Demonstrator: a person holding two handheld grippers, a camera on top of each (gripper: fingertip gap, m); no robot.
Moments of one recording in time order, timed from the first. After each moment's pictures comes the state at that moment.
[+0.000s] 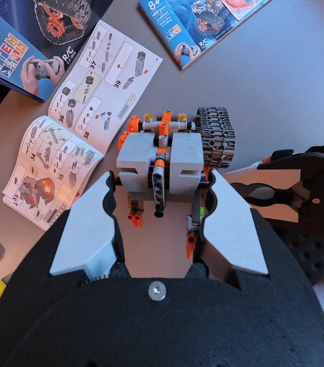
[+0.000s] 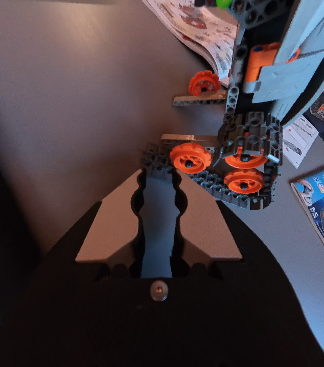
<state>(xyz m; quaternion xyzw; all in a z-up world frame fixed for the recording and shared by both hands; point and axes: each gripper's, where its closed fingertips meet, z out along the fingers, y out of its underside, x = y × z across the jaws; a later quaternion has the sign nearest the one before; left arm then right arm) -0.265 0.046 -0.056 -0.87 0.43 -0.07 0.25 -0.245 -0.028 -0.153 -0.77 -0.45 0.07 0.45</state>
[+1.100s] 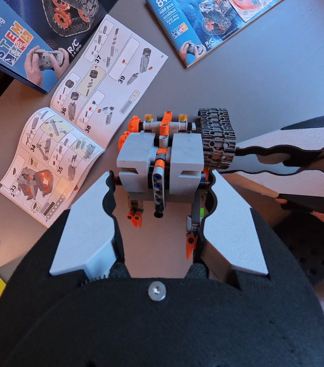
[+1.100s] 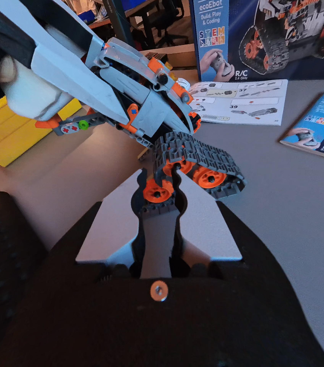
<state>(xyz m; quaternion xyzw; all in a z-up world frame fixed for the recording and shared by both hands) -0.268 0.043 -0.057 -0.88 0.40 -0.06 0.25 -0.223 0.004 -0.101 -0.81 -0.15 0.27 0.51</state>
